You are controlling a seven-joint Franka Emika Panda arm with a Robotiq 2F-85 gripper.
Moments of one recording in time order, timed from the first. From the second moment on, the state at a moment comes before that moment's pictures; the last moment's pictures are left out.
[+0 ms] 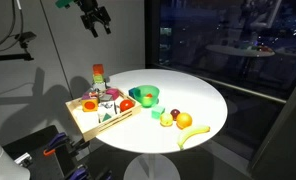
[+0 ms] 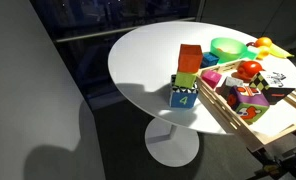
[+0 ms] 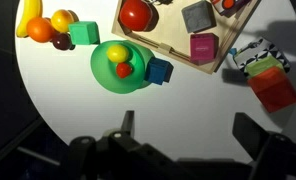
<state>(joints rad) 0.07 -0.31 0.26 -2.10 -0.16 1.98 0.11</state>
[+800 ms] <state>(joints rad) 0.08 -0.30 0.24 -2.10 -0.16 1.98 0.11</state>
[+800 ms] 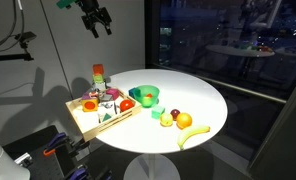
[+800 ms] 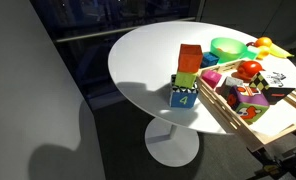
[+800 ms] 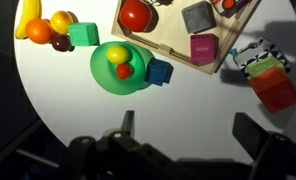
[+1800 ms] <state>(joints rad) 0.06 -0.17 0.10 -2.02 -0.08 1.94 0.13</state>
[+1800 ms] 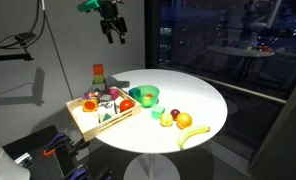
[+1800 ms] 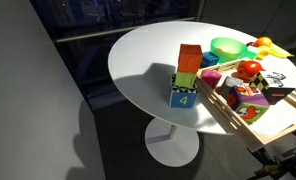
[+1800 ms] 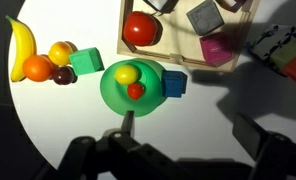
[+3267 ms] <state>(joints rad) -0.03 0.23 -0.07 -1.78 -0.10 1.89 0.26</state>
